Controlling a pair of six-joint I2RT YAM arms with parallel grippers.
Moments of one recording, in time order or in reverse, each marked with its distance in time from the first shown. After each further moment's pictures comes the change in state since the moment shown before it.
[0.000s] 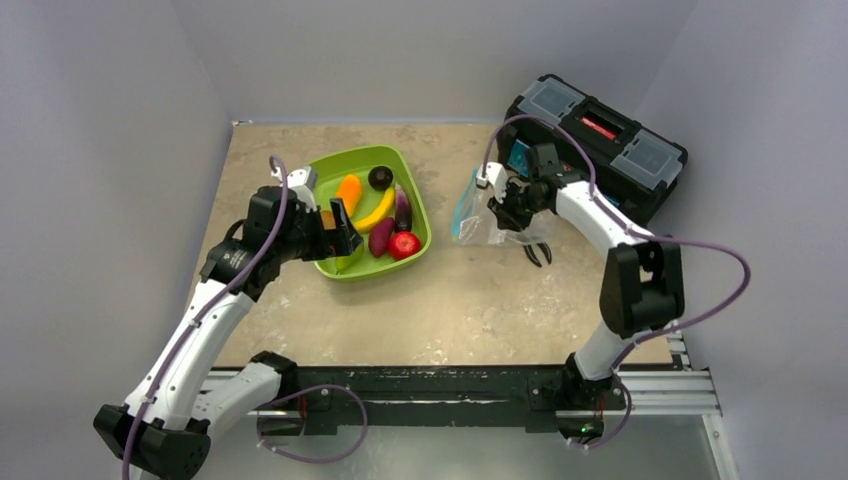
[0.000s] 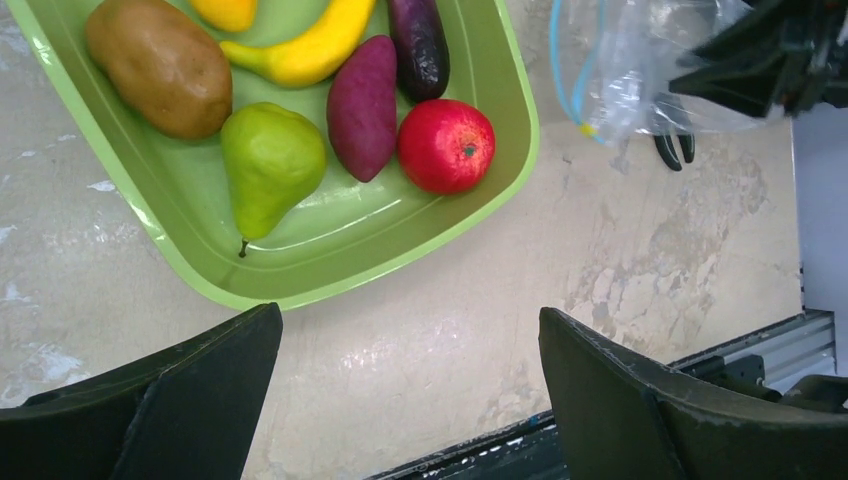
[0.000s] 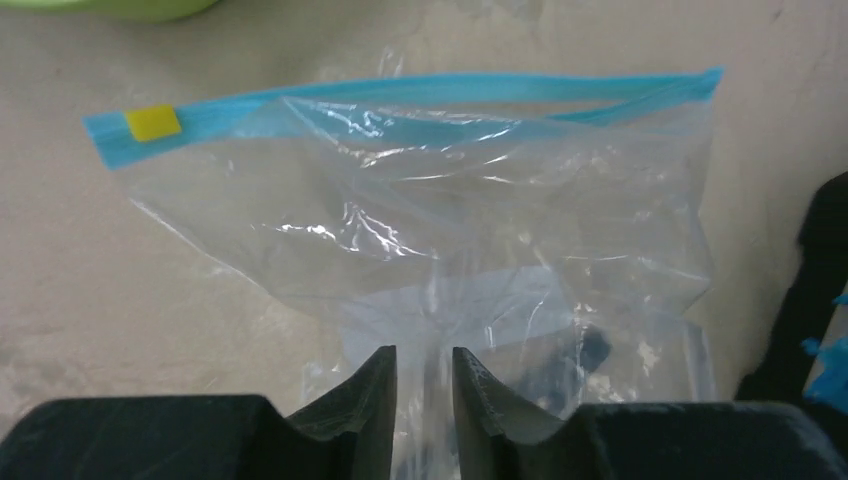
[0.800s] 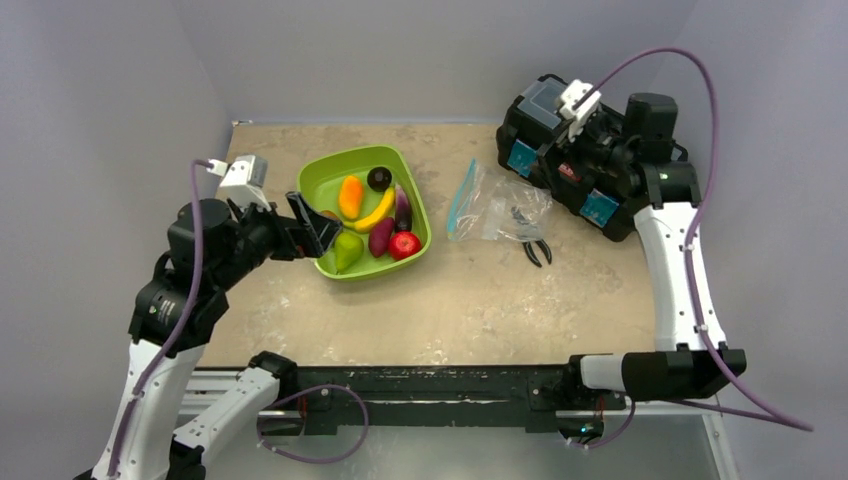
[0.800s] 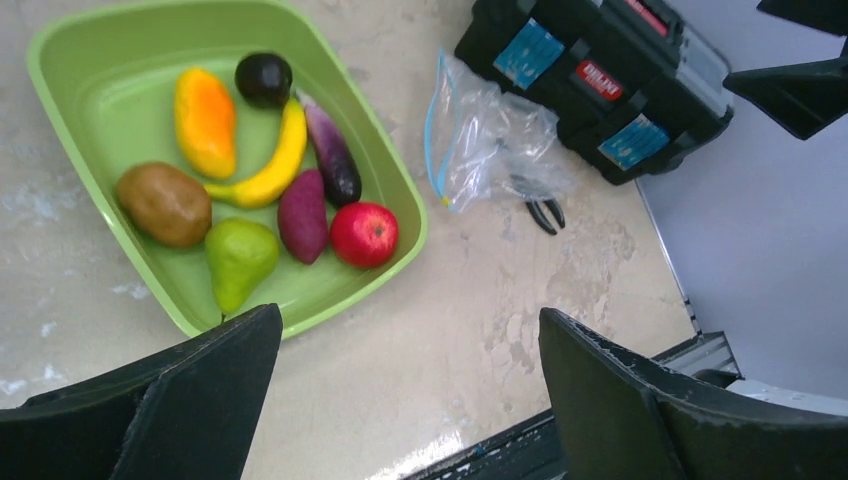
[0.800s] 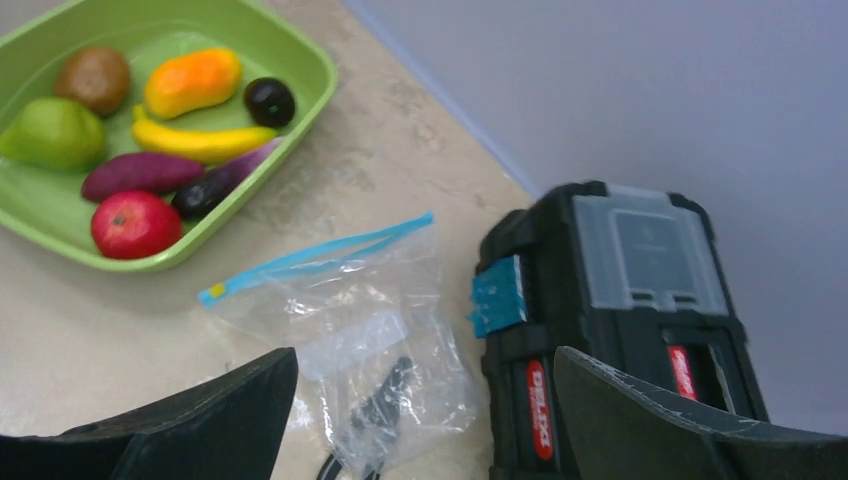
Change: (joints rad) left arm 0.002 -0.177 0.239 -0.105 0.034 0.008; right arm -0.187 -0.372 0.293 -0.077 -0.152 0.177
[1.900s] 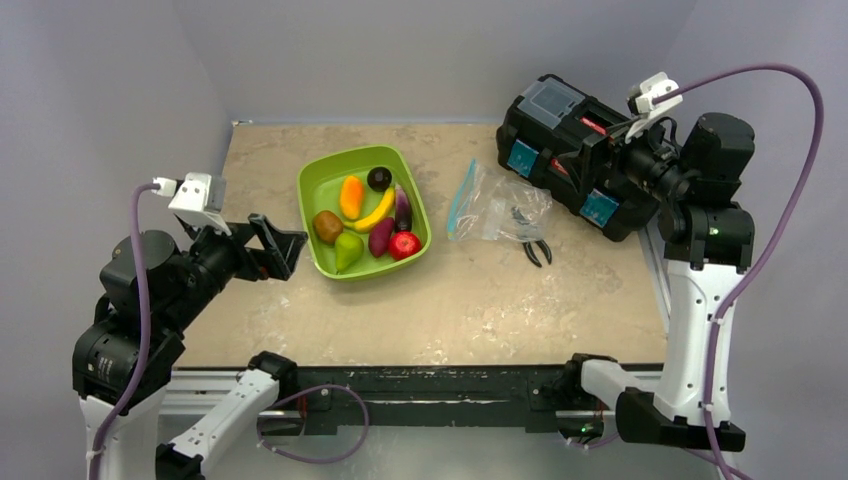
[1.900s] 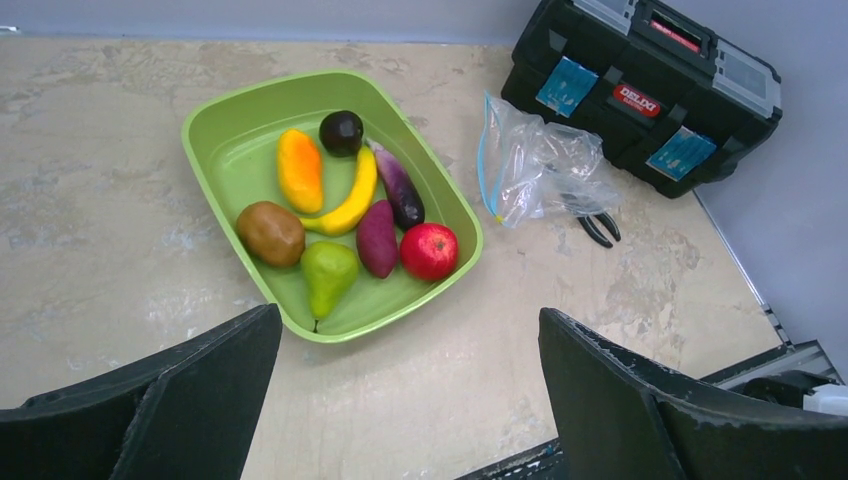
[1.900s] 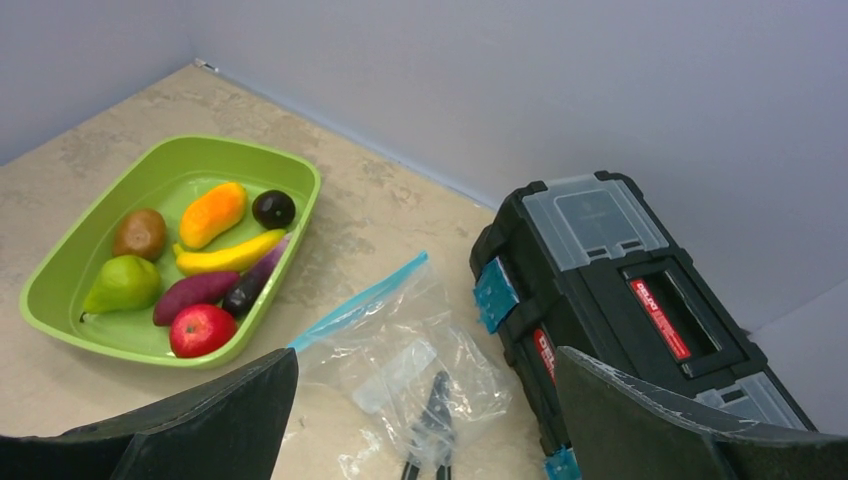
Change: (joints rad) left arm 0.003 -0.050 0.247 -0.192 -0.104 0.176; right arm -0.156 -0.223 0.083 -0.035 0.015 0.391
